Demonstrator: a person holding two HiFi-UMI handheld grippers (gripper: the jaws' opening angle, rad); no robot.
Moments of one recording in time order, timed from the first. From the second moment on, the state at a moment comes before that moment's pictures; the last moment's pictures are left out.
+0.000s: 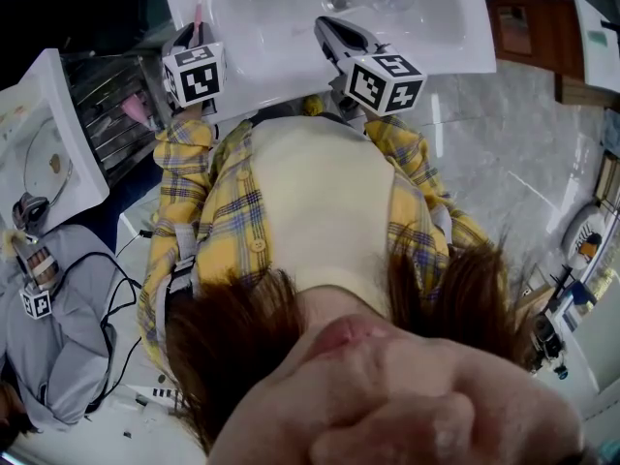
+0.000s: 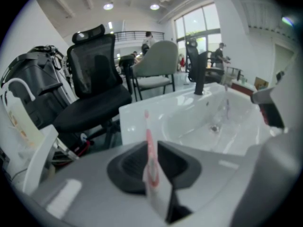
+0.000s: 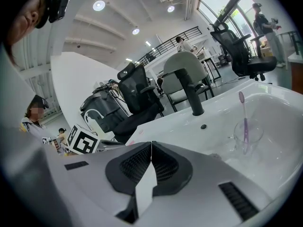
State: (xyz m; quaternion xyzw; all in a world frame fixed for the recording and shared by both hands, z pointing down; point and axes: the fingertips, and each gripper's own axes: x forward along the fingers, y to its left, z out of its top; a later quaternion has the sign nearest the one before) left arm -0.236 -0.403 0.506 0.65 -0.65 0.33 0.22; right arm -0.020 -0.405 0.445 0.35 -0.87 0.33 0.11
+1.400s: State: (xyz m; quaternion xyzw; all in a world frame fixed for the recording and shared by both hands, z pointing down) left arm -0.159 -0.392 0.409 0.77 -0.60 0.11 0.21; right arm -0.016 -0.390 0.435 0.34 -0.88 0.31 0.10
